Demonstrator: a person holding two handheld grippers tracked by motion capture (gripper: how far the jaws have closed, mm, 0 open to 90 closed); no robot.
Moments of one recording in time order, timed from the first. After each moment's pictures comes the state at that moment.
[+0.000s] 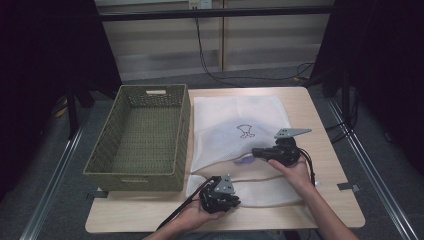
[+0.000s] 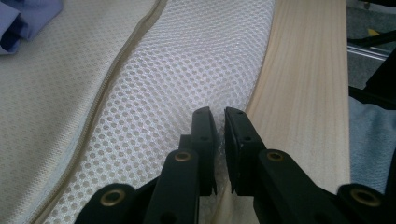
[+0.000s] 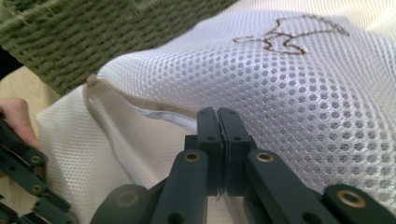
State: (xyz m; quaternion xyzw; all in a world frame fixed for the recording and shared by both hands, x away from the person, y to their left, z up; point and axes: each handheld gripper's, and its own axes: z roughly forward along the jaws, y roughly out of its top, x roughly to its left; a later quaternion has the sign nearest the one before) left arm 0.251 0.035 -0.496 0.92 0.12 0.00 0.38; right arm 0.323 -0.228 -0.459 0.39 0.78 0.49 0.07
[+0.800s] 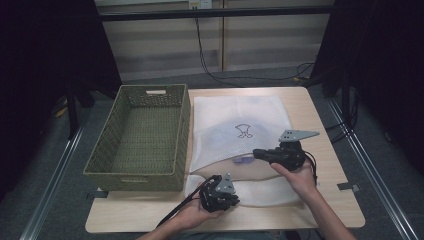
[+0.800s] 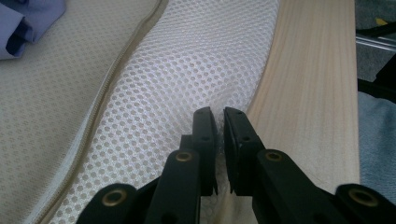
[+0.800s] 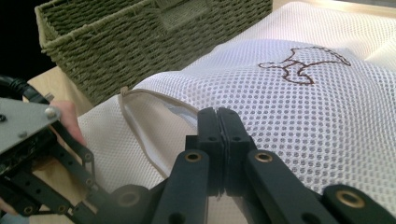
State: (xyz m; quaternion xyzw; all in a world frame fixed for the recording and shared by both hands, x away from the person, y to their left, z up) left arm 0.255 0.035 -0.493 0.93 0.10 0.00 0.36; right arm 0.296 -0.223 -0.431 0.37 0.78 0.50 0.09
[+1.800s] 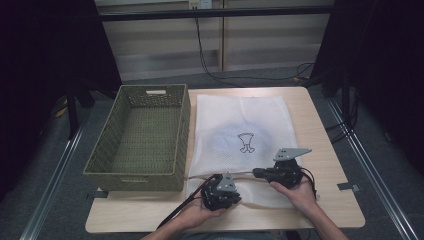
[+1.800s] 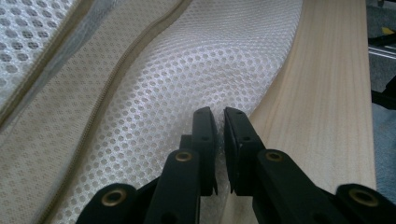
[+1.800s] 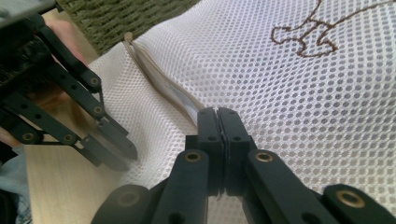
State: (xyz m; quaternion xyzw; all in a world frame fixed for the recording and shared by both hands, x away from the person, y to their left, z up) left arm 0.258 0.031 -0.495 0.92 0.11 0.02 0.37; right arm 0.270 -0.217 -0.469 0.36 0.81 0.45 0.07
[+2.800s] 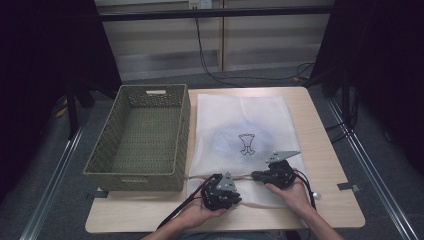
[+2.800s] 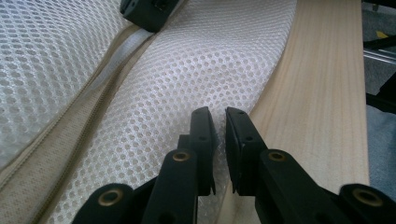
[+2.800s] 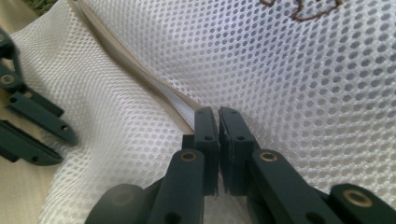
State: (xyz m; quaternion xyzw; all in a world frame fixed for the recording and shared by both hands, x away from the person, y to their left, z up) left arm 0.258 0.030 -0.496 0.92 0.12 0.00 0.38; right arm 0.282 -0.211 -0.502 0.40 0.83 0.39 0.07
